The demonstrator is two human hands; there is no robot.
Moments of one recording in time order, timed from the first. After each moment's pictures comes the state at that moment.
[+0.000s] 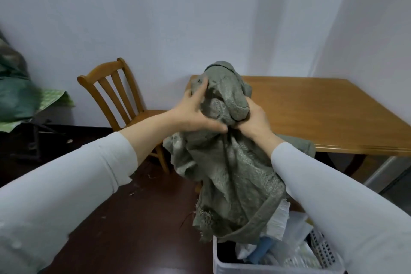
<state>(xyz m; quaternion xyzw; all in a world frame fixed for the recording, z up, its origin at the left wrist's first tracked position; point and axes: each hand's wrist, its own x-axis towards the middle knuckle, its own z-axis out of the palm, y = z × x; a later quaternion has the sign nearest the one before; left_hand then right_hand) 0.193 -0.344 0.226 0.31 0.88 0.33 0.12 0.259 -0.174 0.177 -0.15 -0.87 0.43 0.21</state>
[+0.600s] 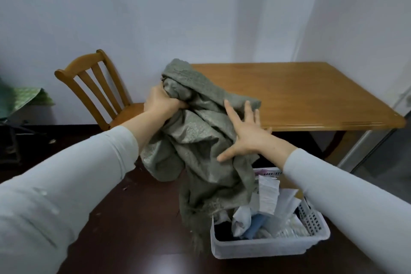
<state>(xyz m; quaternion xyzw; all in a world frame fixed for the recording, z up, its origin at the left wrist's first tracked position) 0.181 -0.364 0.195 0.10 0.88 0.46 0.00 0.322 -0.202 0.170 -0.16 -0.95 0.23 -0.11</state>
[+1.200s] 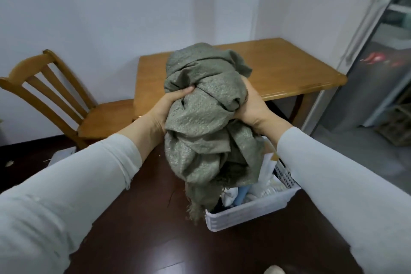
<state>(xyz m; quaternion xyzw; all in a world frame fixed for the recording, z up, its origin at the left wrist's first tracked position) 0.265 -0.360 0.184 0.22 0.48 0.67 0.53 0.379 -0.190 0.147 -0.09 -0.74 0.63 0.23</state>
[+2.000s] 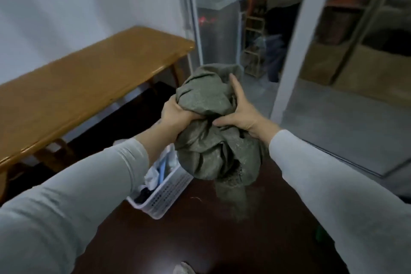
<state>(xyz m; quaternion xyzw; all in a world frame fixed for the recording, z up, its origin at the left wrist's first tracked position) 0.621 -0.220 0.117 0.44 0.66 0.46 0.39 0.801 -0.180 0.108 -0.40 -0.67 0.54 0.31</state>
